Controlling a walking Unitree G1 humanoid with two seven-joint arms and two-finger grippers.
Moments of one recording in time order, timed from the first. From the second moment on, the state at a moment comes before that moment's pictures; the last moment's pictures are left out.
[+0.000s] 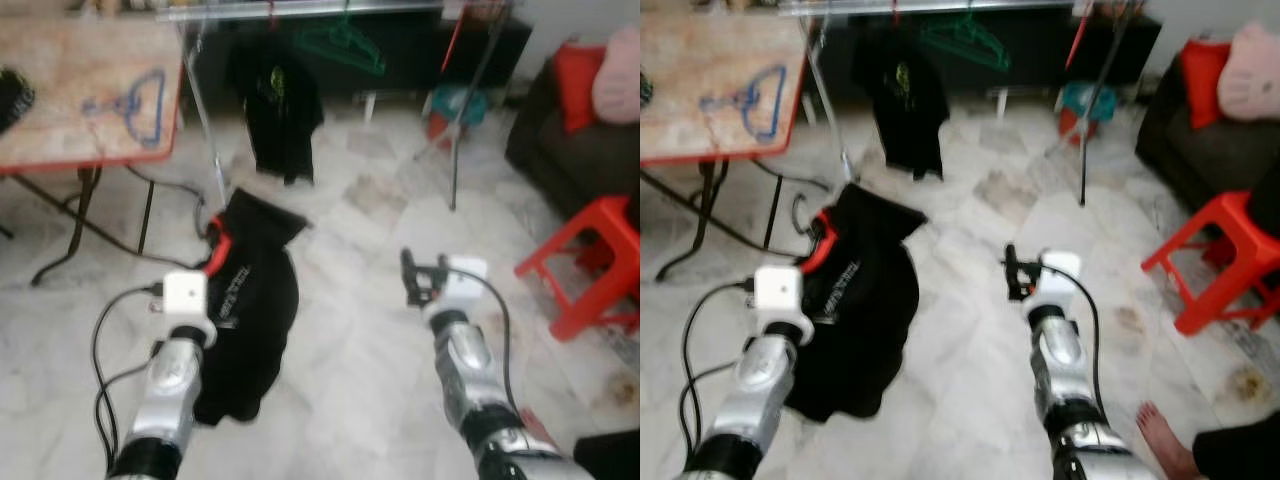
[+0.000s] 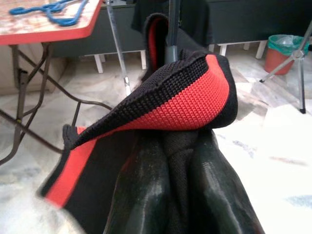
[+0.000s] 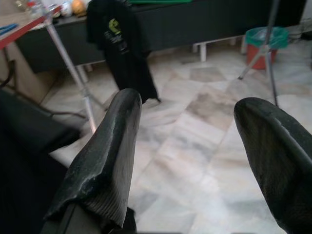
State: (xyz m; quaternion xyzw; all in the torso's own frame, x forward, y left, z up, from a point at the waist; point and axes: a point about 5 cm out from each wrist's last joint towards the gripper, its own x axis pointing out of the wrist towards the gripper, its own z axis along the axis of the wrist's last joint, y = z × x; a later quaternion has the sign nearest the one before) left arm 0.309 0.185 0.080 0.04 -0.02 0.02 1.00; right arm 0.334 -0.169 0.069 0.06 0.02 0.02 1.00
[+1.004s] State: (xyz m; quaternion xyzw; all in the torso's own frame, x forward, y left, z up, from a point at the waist) left arm 0.313 0.180 0.082 0.03 -0.02 0.01 1.00; right arm 0.334 -0.163 0.068 0.06 0.02 0.03 1.00
